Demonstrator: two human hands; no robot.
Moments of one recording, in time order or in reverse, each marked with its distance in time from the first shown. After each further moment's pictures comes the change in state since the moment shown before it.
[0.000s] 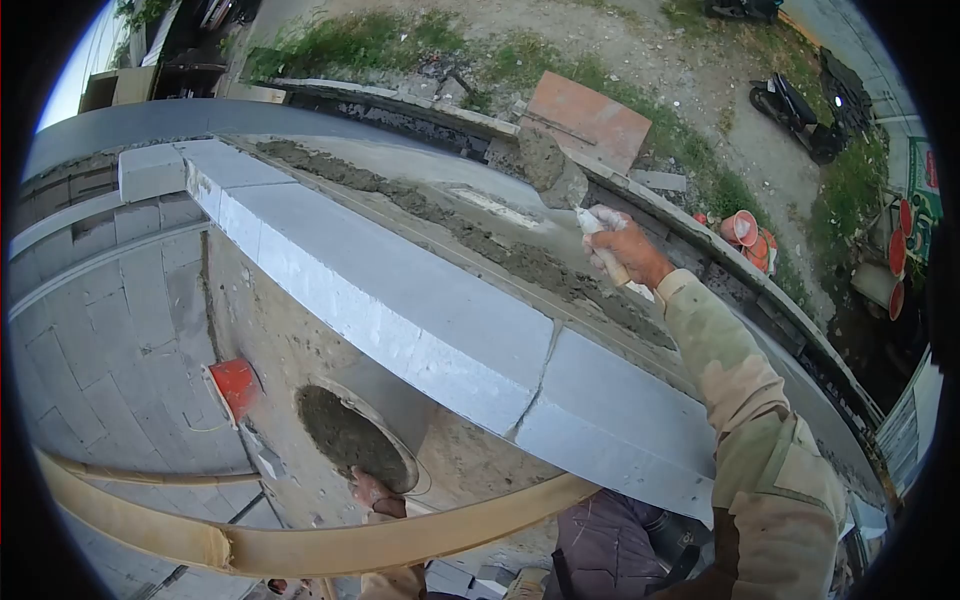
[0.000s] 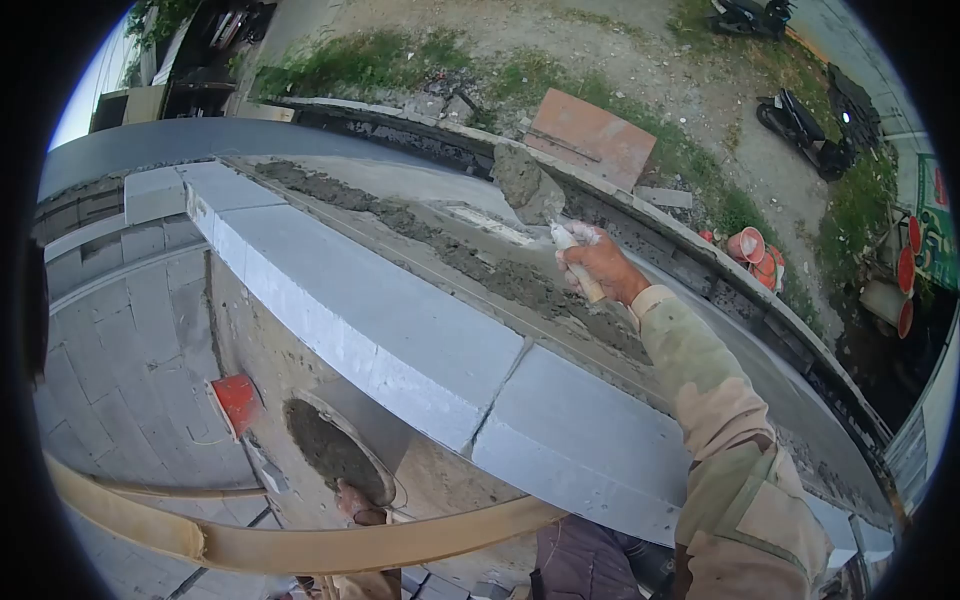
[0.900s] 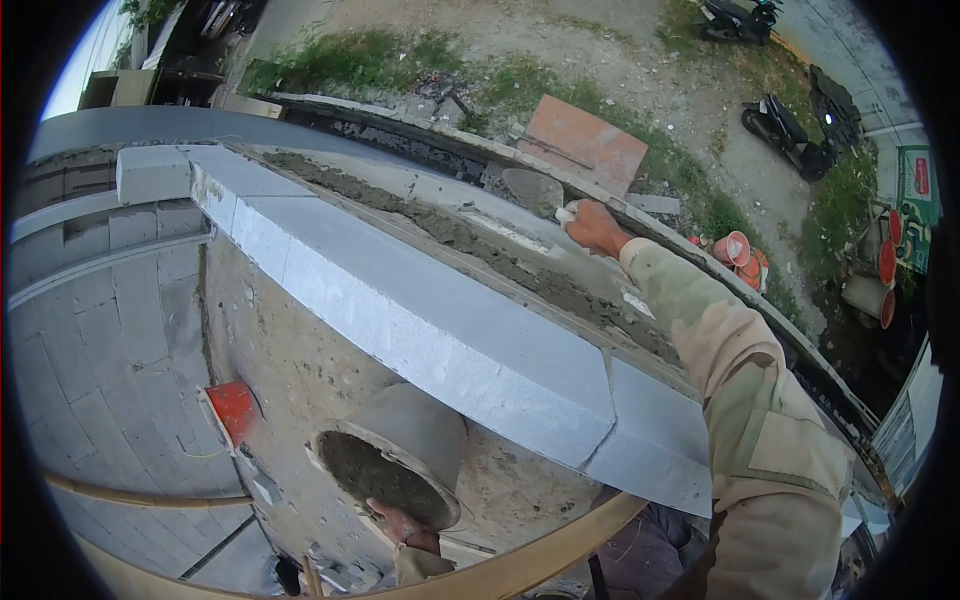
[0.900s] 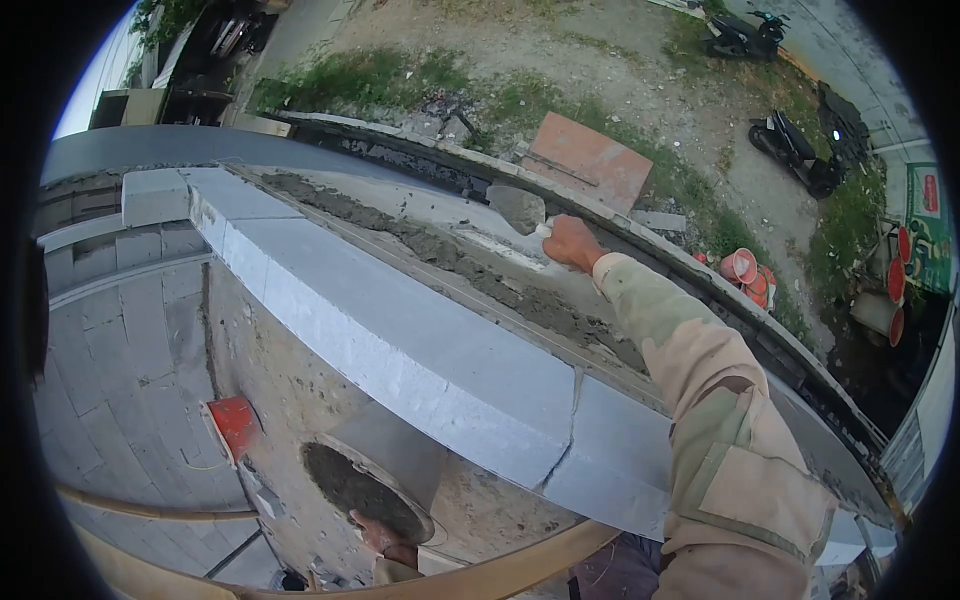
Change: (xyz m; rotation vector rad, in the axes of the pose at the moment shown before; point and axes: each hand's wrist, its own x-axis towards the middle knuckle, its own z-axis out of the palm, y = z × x) left_hand -0.035 0.046 0.003 0.080 -0.035 -0.278; right_hand 0.157 -0.003 0.051 -1.377 0.293 -0.200
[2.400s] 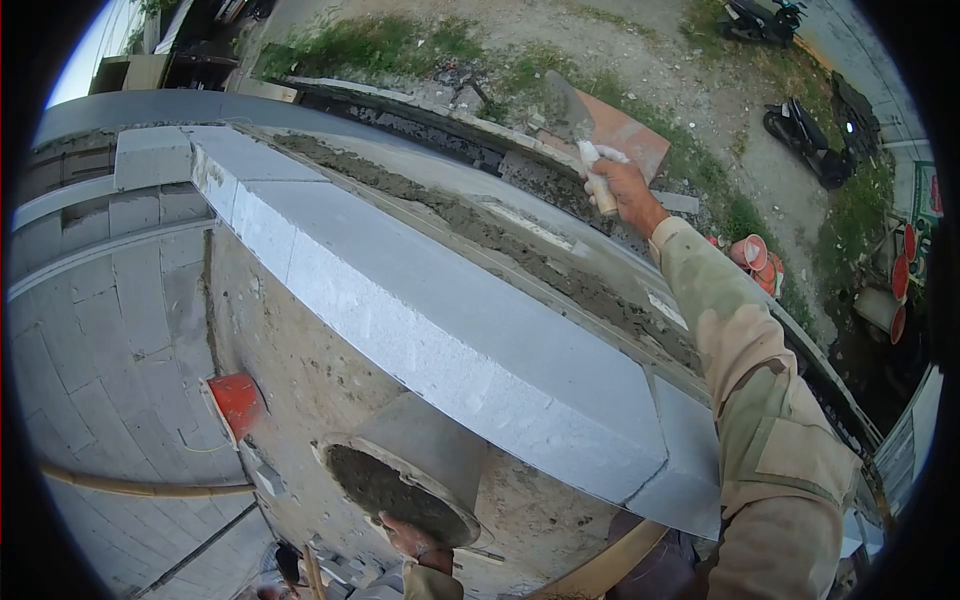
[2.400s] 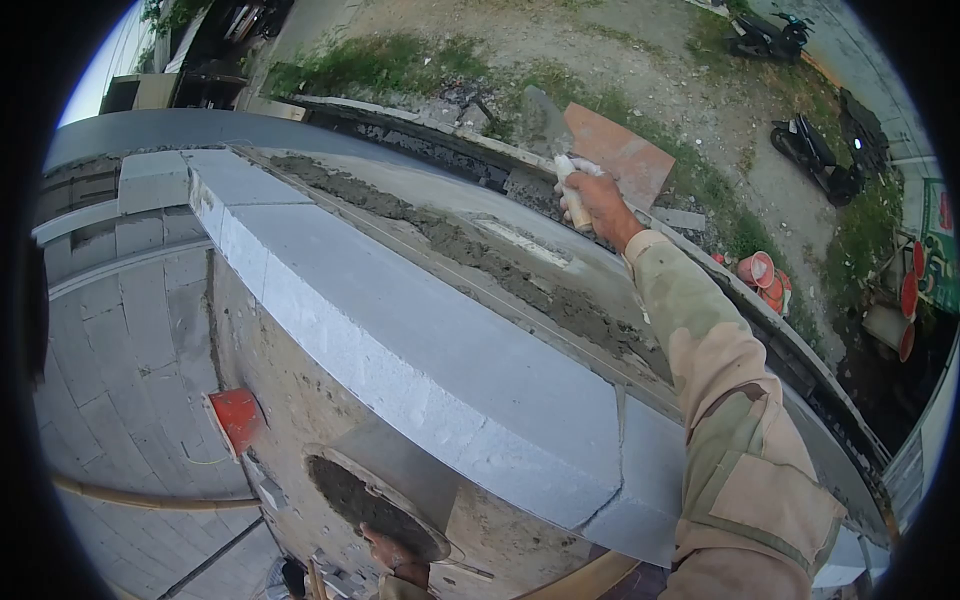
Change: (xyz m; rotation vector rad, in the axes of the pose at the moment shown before) left_hand 0.026 -0.018 0.009 -0.105 0.078 0.024; right_hand 0.046 -0.031 -0.014 1.407 0.019 0.150
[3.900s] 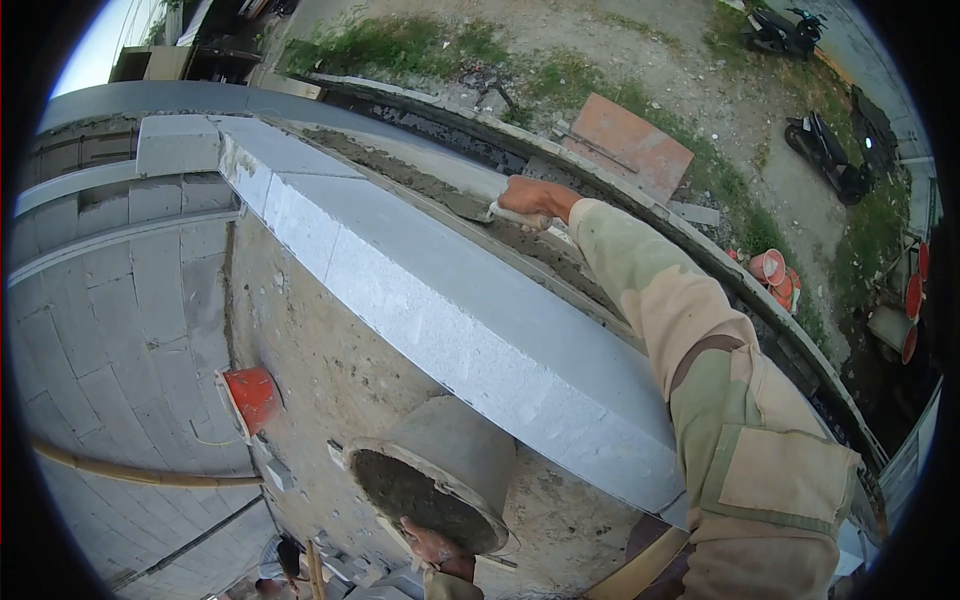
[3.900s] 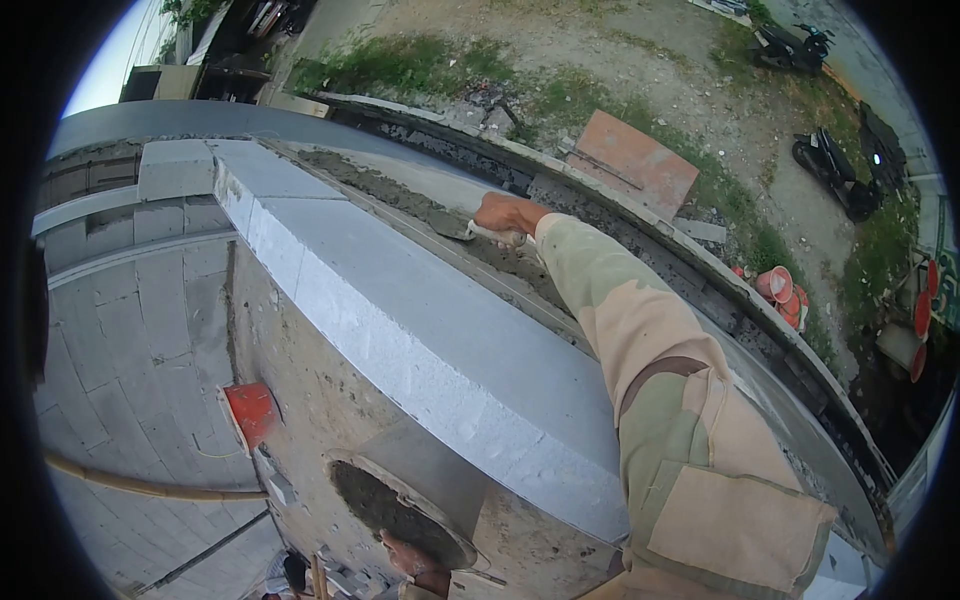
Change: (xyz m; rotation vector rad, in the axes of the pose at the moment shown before) left_hand -0.024 0.015 -0.007 -0.167 -0.142 -0.015; right_hand 0.068 0.047 0.184 -0.862 -0.520 0.197
